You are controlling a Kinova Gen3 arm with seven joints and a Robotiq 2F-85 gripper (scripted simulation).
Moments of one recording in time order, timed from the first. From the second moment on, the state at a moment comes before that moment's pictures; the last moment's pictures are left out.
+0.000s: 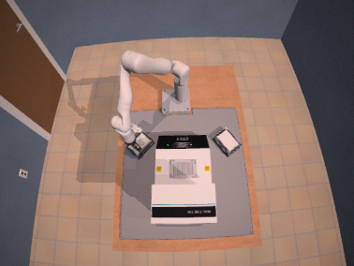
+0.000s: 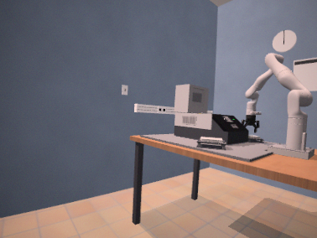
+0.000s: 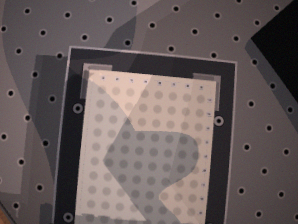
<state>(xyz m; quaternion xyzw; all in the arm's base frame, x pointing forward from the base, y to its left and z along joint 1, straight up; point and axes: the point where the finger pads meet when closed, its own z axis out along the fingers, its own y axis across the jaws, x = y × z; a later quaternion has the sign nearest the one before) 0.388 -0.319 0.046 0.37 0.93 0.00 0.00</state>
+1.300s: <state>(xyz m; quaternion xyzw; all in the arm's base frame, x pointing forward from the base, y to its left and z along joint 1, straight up) 0.388 -0.319 0.092 0.37 0.93 0.00 0.00</state>
